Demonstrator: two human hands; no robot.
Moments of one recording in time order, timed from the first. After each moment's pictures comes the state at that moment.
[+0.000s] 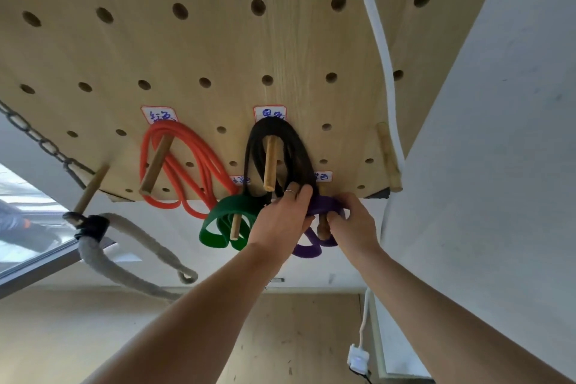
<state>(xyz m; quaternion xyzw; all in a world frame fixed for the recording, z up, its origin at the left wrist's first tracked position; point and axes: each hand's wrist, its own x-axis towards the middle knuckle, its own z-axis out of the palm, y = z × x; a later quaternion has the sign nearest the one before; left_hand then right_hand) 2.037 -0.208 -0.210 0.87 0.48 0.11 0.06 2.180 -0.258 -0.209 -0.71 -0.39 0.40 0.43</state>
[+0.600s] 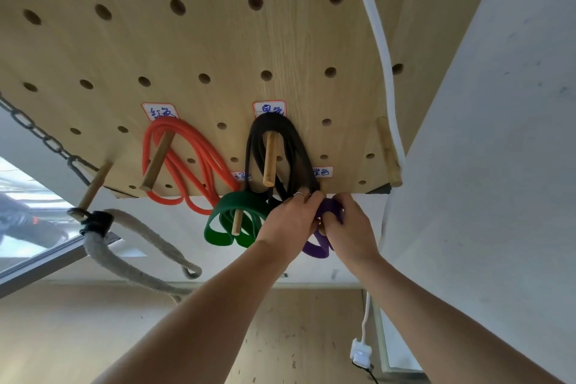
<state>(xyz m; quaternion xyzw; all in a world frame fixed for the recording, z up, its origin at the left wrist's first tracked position) 2.044 -0.212 -0.218 0.89 0.43 0.13 0.09 2.173 -0.262 -0.231 -0.72 -0.47 0.35 0.37</state>
